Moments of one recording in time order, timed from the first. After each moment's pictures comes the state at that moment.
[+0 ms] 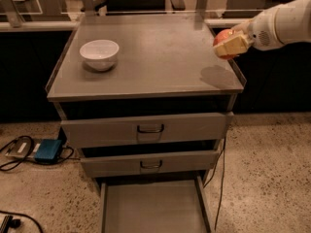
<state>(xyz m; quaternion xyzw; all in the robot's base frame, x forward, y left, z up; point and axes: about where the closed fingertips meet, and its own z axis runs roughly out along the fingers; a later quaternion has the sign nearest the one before) 0.676 -0.210 0.948 -0.40 0.79 0.08 0.47</state>
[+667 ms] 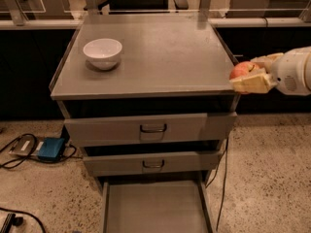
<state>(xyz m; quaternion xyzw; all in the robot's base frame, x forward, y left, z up) 0.572 -0.235 0.914 -0.37 0.80 0.07 0.47</state>
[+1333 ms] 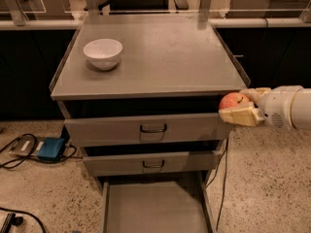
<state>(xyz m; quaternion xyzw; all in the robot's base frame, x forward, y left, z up) 0.521 -0.217 0.851 -0.34 0.81 0.10 0.46</state>
